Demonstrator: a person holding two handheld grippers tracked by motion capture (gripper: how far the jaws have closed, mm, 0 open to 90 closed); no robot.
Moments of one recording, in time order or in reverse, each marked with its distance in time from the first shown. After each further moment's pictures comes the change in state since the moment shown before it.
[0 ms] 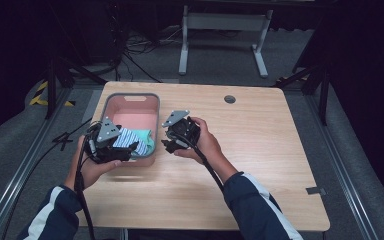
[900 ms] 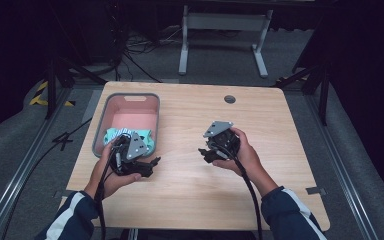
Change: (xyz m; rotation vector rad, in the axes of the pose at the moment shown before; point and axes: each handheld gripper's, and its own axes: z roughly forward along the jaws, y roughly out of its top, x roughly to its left) left arm -0.066 0.012 0.019 0.027 -0.075 0.163; right arm -0.032 -0.089 -0.058 0.066 -0.076 0.048
